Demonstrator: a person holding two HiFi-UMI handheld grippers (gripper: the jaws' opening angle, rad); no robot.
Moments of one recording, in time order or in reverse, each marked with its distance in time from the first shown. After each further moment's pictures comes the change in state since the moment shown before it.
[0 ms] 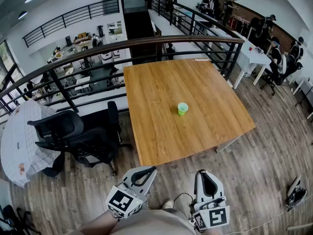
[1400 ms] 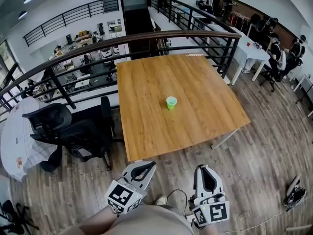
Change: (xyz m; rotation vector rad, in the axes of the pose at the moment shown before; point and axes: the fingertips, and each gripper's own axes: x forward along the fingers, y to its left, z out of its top) left arm 0.061 -0.071 -0.006 -0.012 0.044 -0.005; right arm -0.042 -0.084 -0.009 0.071 -0.002 -0.011
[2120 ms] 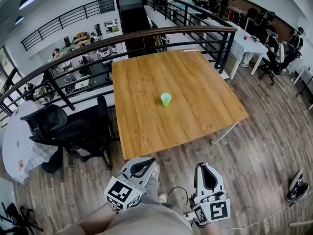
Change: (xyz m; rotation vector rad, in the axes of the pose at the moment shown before) left arm 0.030 -0.026 0.006 0.035 0.019 -0.023; right arm -0.020 -0.037 -0.004 0.011 0.006 -0.019
